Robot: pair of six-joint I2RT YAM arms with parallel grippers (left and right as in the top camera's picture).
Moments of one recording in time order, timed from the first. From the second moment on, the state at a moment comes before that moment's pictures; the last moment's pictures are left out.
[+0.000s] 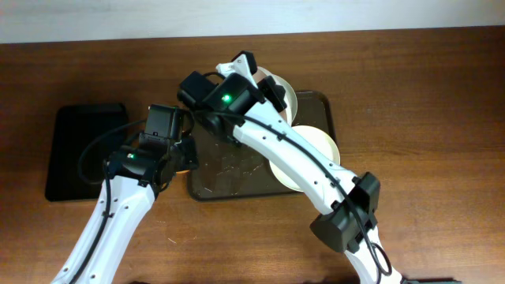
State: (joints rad) left arm -0.27 1.35 1.10 -0.82 -0.12 -0.35; right arm 0.80 2.23 2.40 -1.66 1.01 0.44
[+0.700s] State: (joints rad) left arm -0.27 1.41 1.10 -0.80 -0.10 -0.35; right arm -0.31 2.24 2.04 -1.33 -0.18 0.17
